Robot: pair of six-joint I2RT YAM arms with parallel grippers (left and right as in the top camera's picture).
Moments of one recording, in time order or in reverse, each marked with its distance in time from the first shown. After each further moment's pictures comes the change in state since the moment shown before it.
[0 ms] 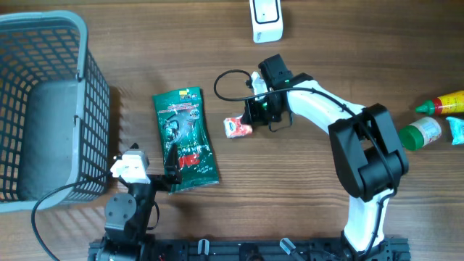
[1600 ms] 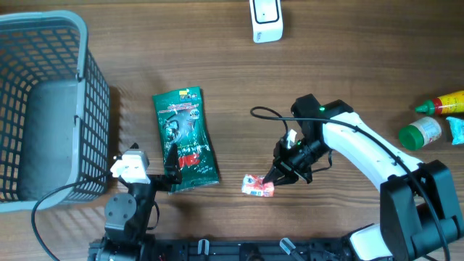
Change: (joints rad) left arm 0.000 0.000 0.000 0.000 0.000 0.000; right arm -0.053 -0.428 -0.357 -0.536 -0.325 0.331
